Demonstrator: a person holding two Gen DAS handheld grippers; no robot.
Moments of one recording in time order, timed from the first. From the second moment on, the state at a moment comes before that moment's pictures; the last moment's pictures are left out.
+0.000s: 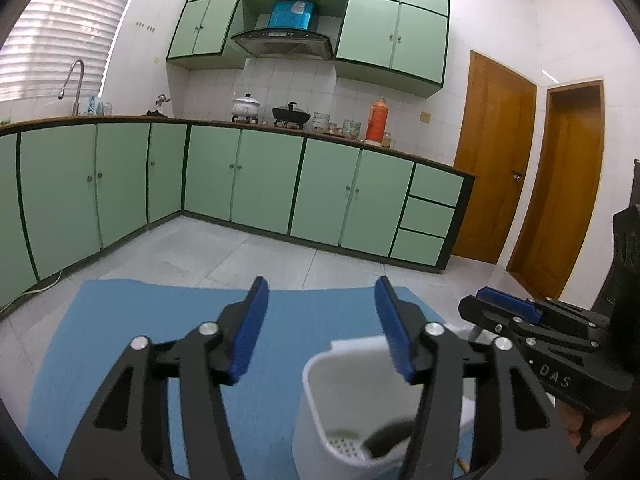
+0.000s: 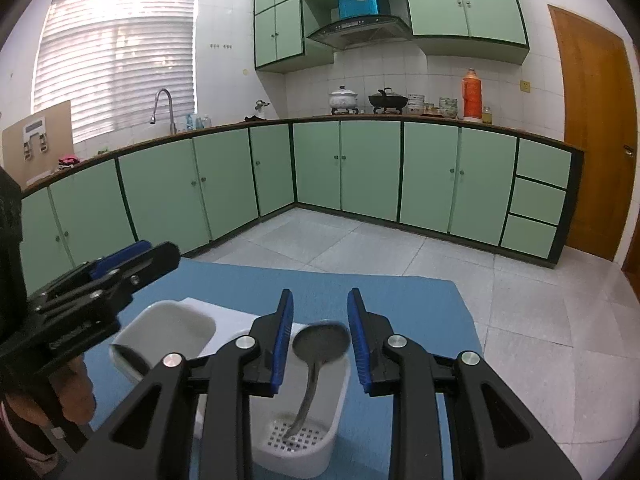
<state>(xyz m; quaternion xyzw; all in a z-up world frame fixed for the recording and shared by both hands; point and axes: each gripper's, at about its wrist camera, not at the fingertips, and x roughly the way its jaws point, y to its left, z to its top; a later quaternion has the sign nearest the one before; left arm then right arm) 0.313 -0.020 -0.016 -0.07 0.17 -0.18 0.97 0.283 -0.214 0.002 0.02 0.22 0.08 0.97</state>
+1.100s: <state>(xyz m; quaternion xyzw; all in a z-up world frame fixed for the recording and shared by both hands) 0.196 0.038 -0.080 -0.08 0.37 -0.08 0.92 0.155 -0.261 -0.068 0.02 0.32 0.00 0.95</state>
